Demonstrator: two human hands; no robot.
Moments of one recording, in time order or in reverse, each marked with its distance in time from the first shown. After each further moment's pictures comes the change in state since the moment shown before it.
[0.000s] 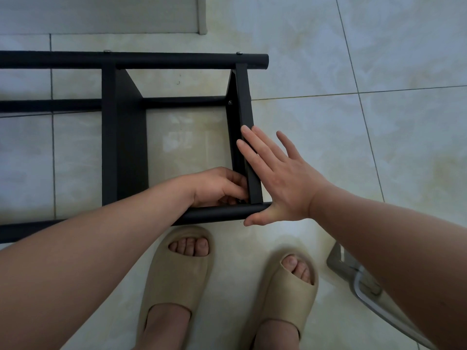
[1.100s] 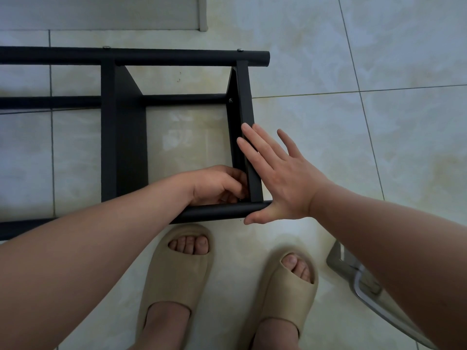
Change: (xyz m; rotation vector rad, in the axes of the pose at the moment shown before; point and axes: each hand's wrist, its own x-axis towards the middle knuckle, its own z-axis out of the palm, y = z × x) left_hand 0.002 0.000 0.000 -0.109 -0.026 -0.024; right_hand 0.000 0.001 0.001 -0.004 -0.002 -0.002
